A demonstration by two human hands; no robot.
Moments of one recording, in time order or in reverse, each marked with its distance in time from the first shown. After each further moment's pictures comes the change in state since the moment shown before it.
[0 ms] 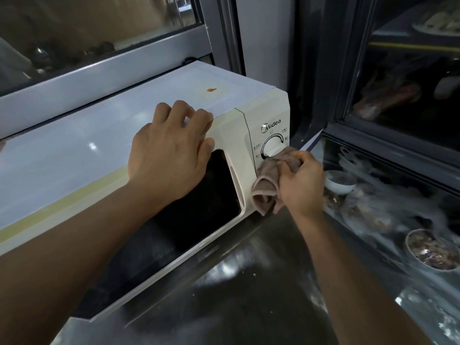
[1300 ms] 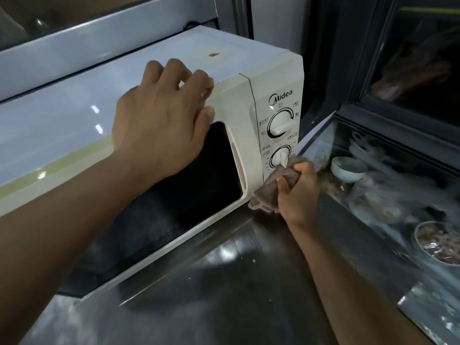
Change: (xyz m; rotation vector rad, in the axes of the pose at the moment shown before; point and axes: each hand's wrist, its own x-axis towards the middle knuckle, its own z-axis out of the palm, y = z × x) left_hand 0.000 0.001 0.005 0.013 0.060 -0.005; right_hand -0.031 0.060 0.025 -0.004 -0.083 0.057
